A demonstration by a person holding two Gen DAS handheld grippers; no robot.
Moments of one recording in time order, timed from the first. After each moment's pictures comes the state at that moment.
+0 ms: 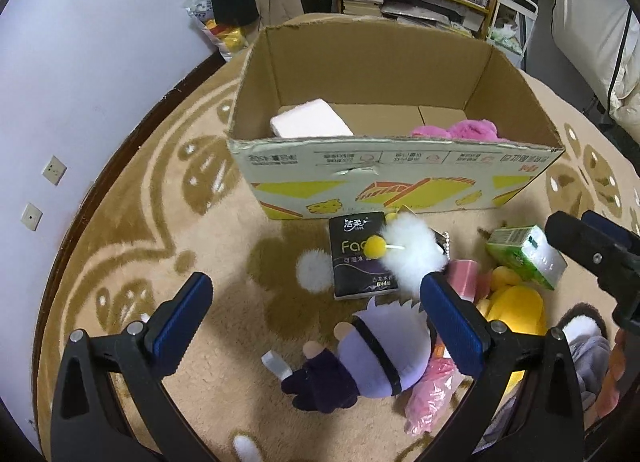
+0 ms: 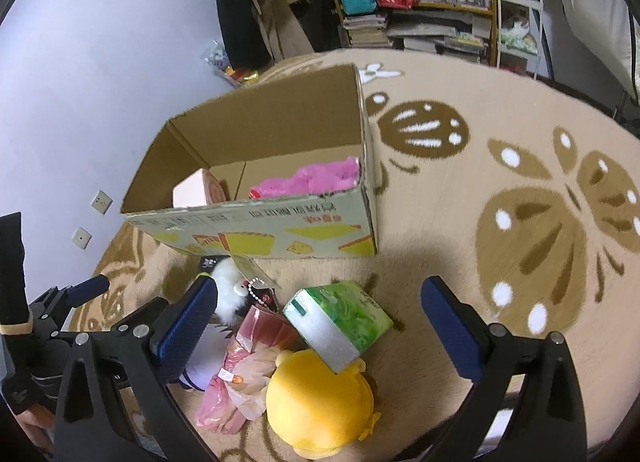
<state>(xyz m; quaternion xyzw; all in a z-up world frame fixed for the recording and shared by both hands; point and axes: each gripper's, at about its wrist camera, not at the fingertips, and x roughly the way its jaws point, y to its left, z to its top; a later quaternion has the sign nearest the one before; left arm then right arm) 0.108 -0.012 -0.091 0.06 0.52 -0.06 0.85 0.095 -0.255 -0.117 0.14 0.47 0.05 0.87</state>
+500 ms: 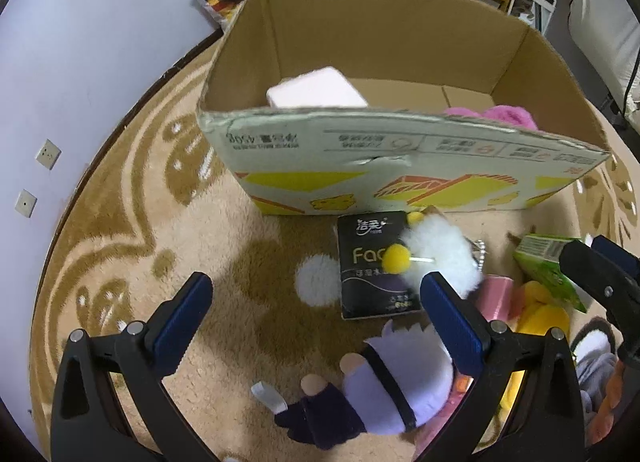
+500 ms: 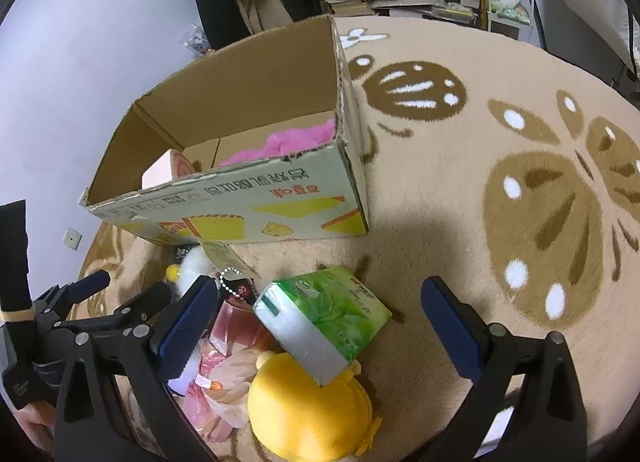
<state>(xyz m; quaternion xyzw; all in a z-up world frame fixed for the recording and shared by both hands) 0.135 -0.008 -0.126 0.06 0.55 -0.04 0.83 0.108 -0.258 -0.147 0.15 0.51 0.04 0.85</state>
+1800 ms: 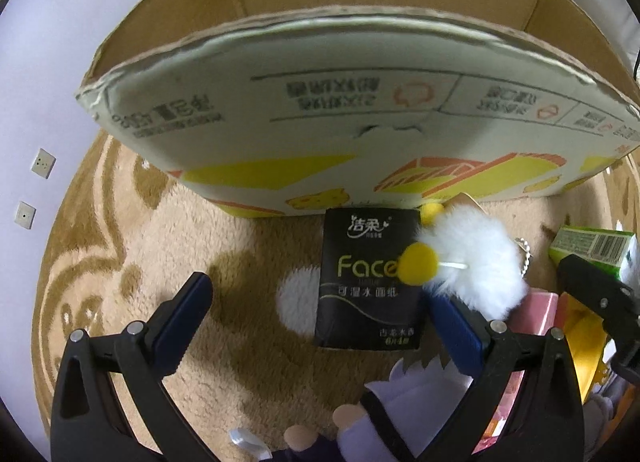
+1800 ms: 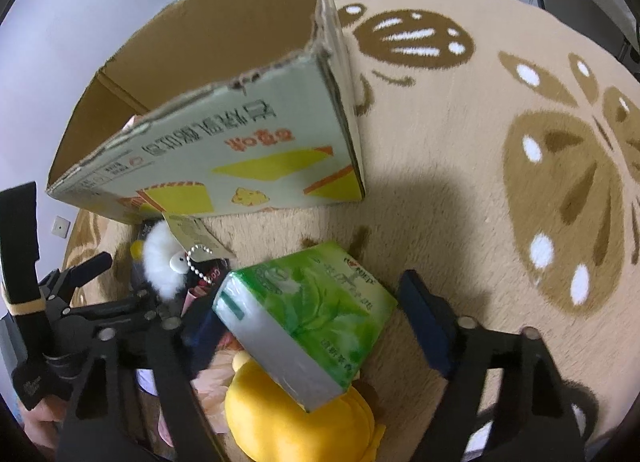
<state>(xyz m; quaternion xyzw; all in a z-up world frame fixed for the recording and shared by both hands) 0.158 -0.041 -0.165 0.09 0.57 -0.04 0.81 0.124 -0.248 -0.185 0.15 0.56 0.03 0.81</state>
